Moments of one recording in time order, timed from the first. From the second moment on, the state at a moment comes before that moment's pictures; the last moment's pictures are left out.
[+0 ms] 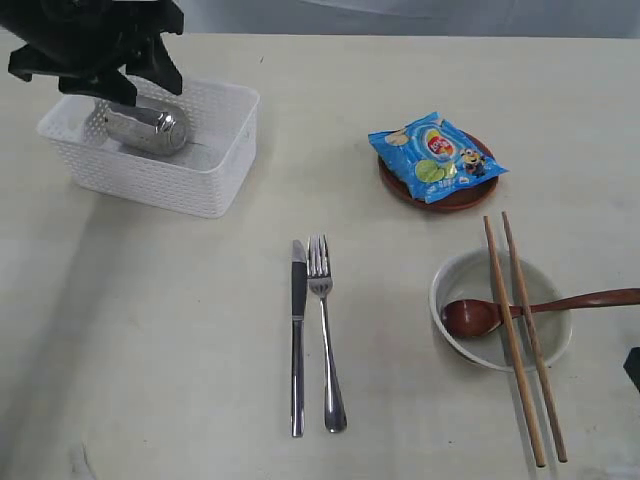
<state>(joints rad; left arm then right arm) -0.22 1.68 -1.24 -0.46 0.80 0.07 0.15 0.00 0.00 -0.09 0.30 -0.04</state>
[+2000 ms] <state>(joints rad) -0.19 2.02 -1.36 -0.50 0.66 0.24 0.15 0.00 0.00 -0.09 0.30 -0.04</state>
